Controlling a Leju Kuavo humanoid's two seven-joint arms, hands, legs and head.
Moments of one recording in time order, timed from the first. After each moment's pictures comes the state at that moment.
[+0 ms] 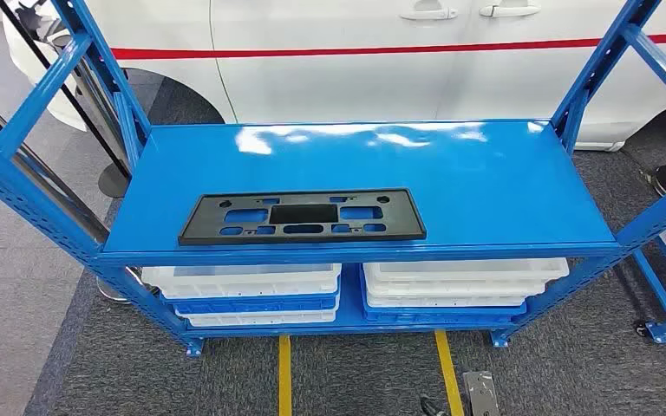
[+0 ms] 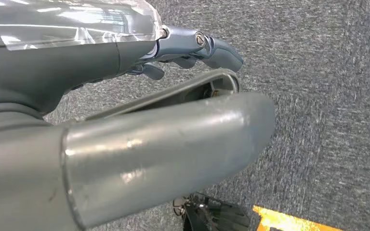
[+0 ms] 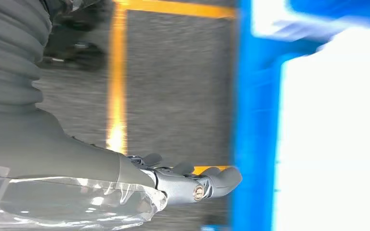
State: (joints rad) left arm 0.01 -0.08 0.38 -0.26 -0.28 0.35 -0.33; right arm 0.05 0.01 0.16 -0.85 -0.15 -0.34 -0.42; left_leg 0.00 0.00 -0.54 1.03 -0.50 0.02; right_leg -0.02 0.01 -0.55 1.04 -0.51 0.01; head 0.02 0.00
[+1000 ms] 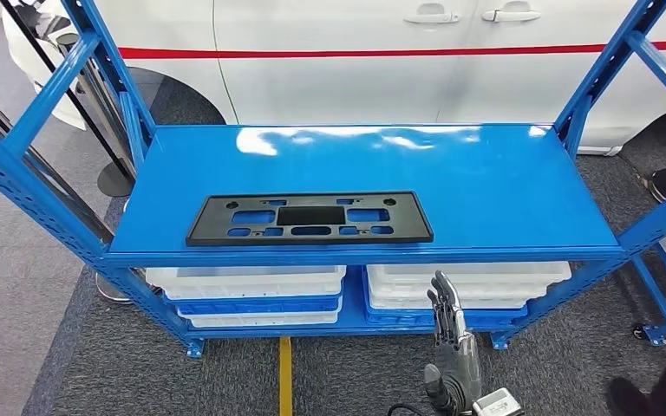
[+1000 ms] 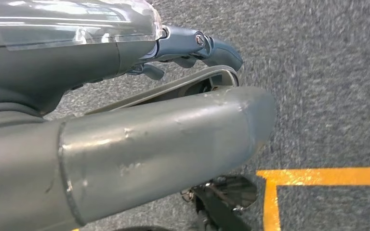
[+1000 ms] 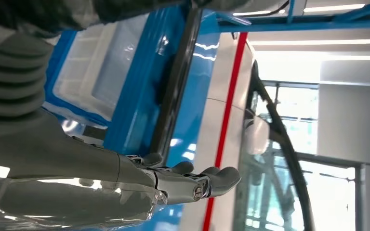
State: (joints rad) left arm 0.01 -0.12 0.38 -0.21 -0.49 0.26 -0.41; right arm 0.25 0.04 0.30 -1.76 0.11 -0.23 -0.60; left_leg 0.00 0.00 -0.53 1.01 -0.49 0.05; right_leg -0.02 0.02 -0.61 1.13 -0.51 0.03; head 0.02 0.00
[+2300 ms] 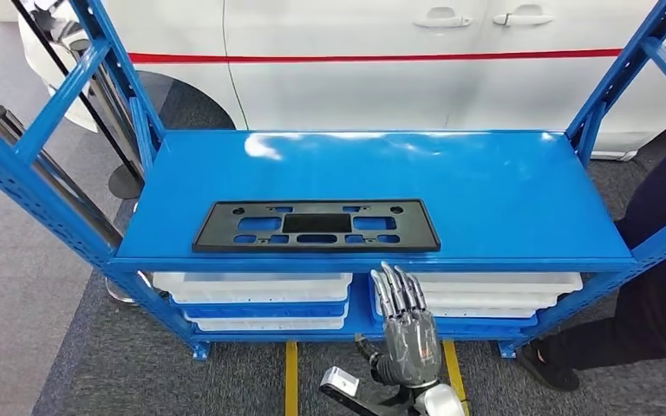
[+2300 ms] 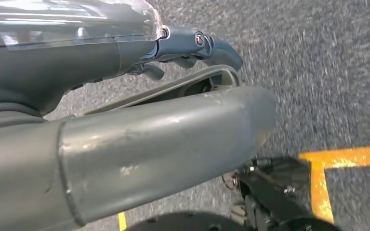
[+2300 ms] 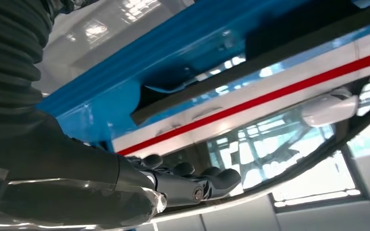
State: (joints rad) left arm 0.00 -0.09 0.38 -0.20 -0.61 0.18 -0.27; right arm 0.10 0.33 0.09 -1.41 1.41 -0.70 -0.35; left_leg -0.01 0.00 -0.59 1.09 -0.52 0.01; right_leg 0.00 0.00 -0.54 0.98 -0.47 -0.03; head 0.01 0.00
